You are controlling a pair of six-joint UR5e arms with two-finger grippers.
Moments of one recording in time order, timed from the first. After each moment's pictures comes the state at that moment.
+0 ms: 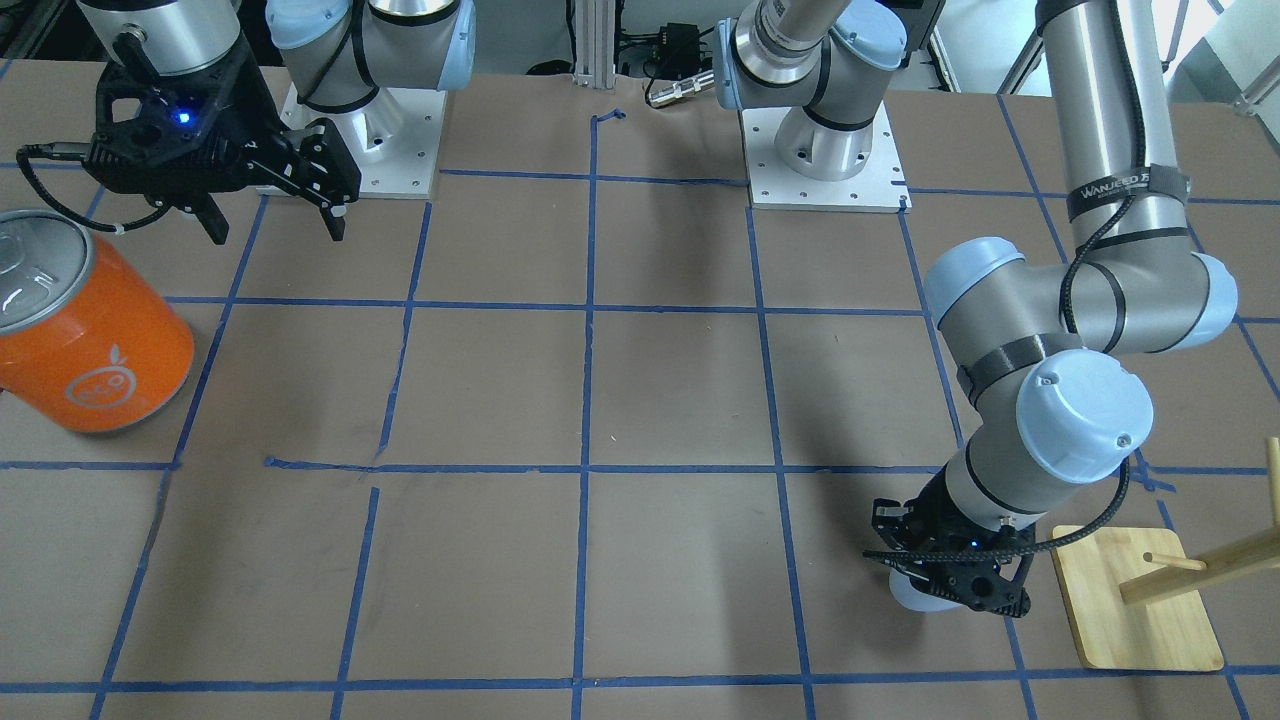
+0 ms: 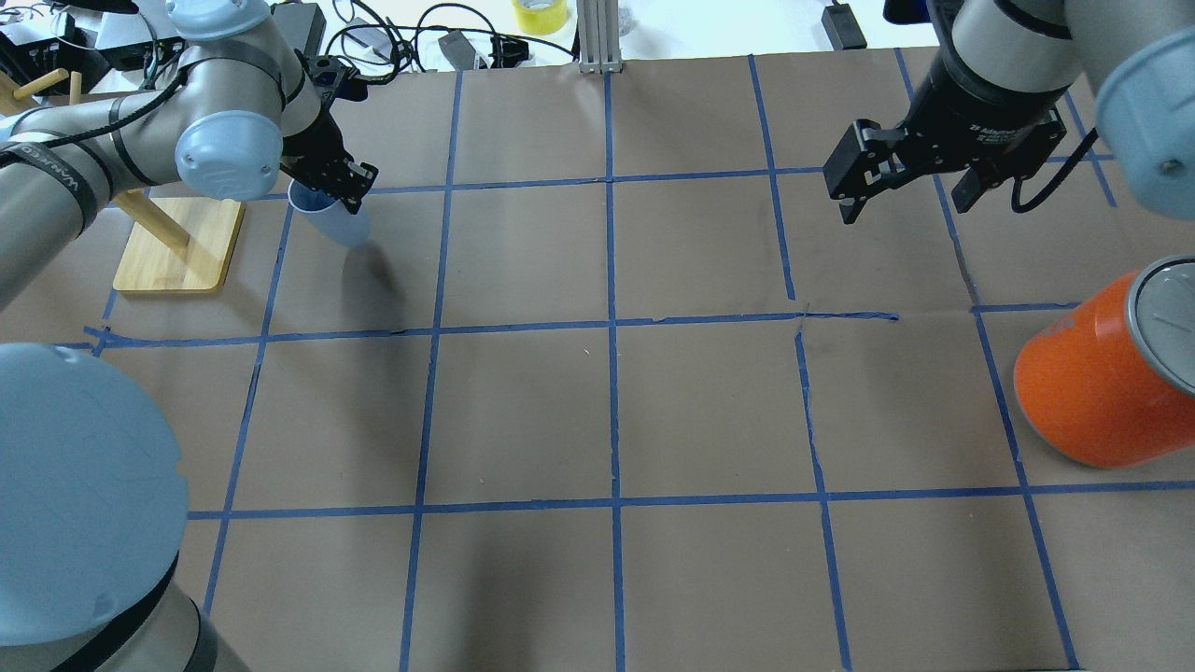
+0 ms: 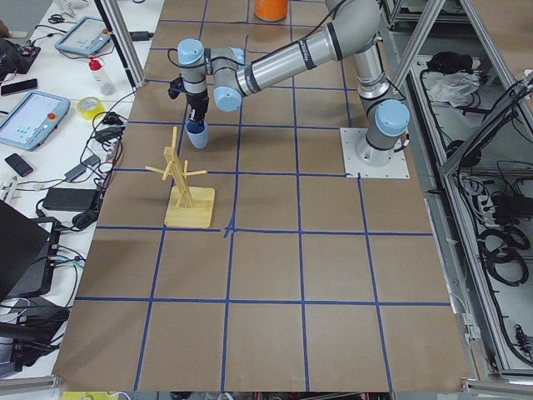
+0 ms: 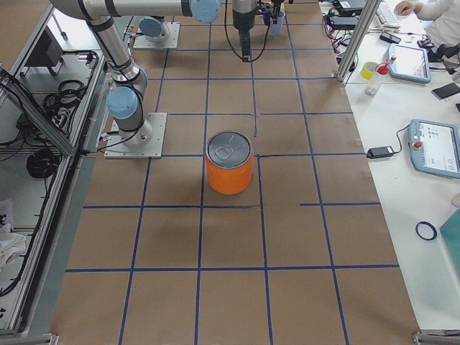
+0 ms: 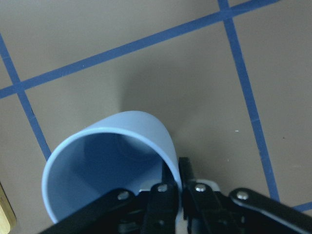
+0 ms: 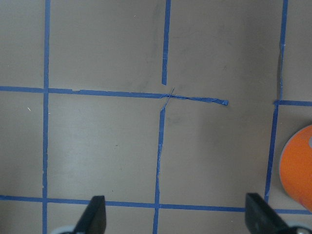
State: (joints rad) left arm -1.44 -2.08 -1.50 -1.07 1.59 0.42; right arm 1.55 -1.64 1.62 -1.62 -1.57 -0.08
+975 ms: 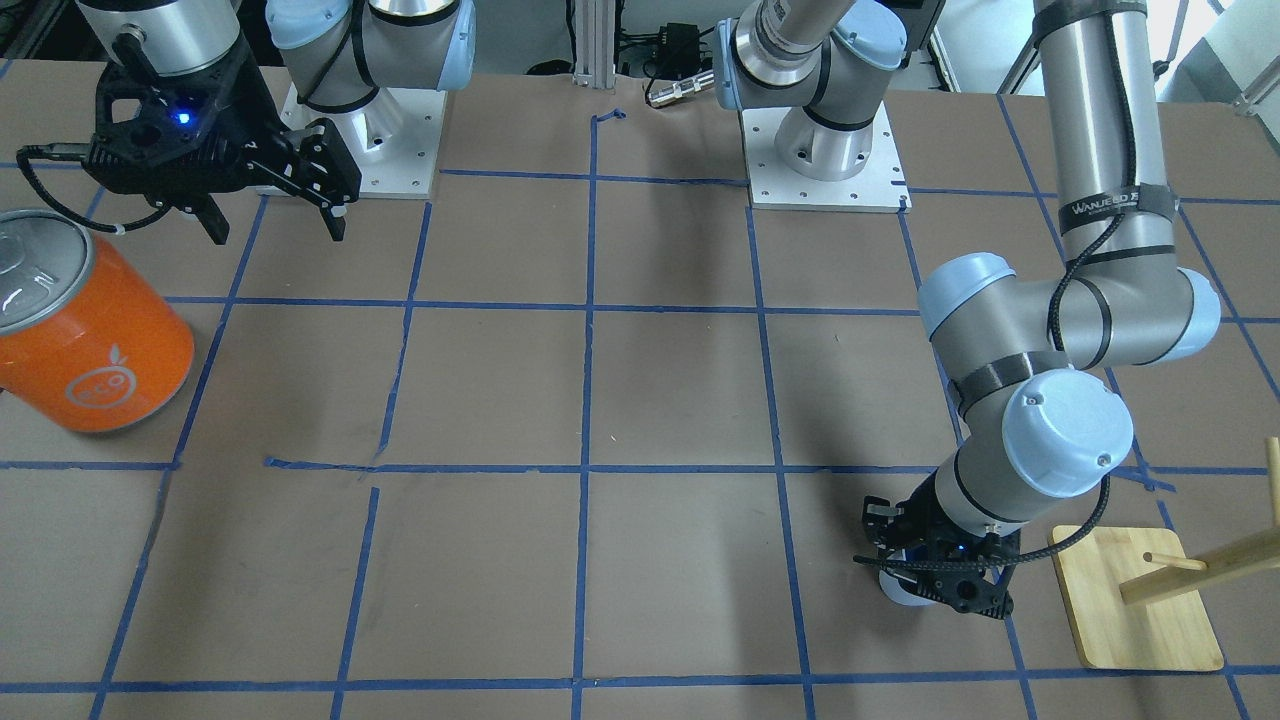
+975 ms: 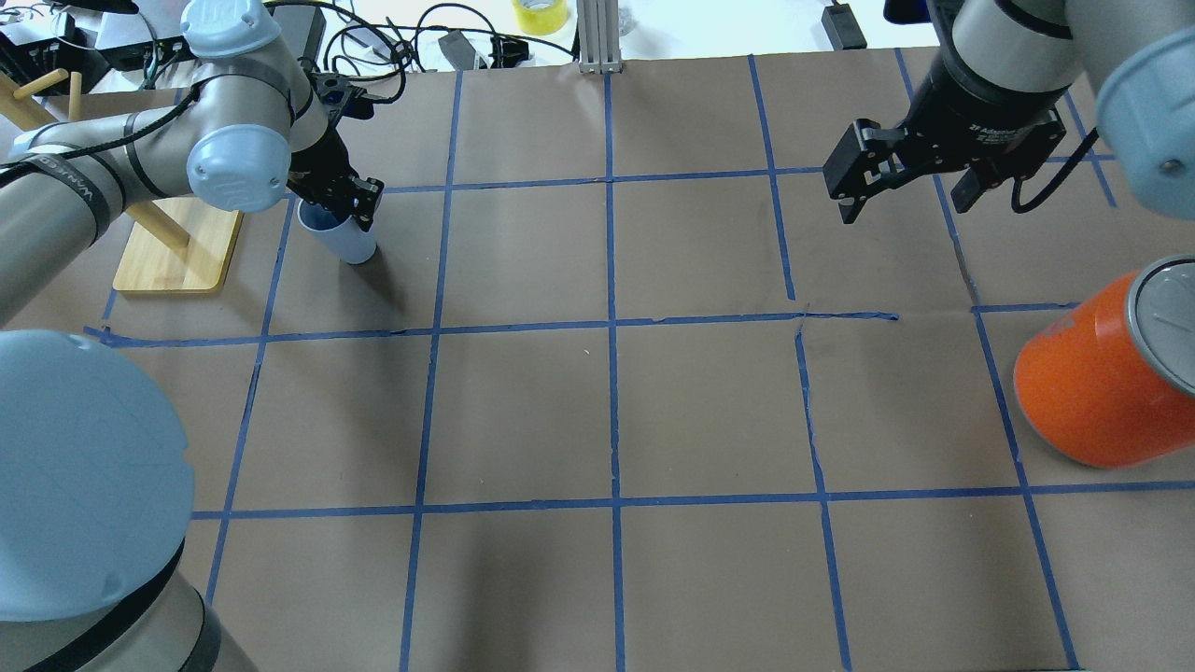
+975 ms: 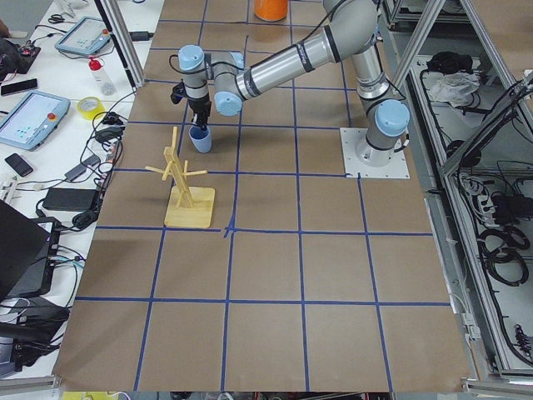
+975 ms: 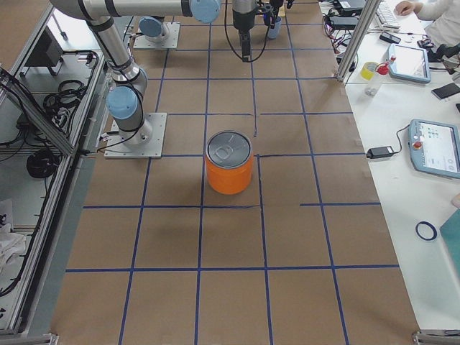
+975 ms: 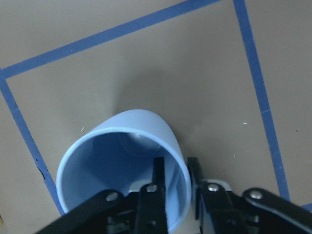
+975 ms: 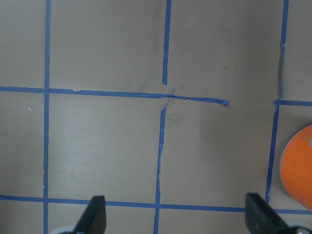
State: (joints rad) left arm -1.44 -2.10 -1.52 -1.07 1.59 0.43; right arm 1.55 -1.64 1.62 -1.62 -1.56 -0.08
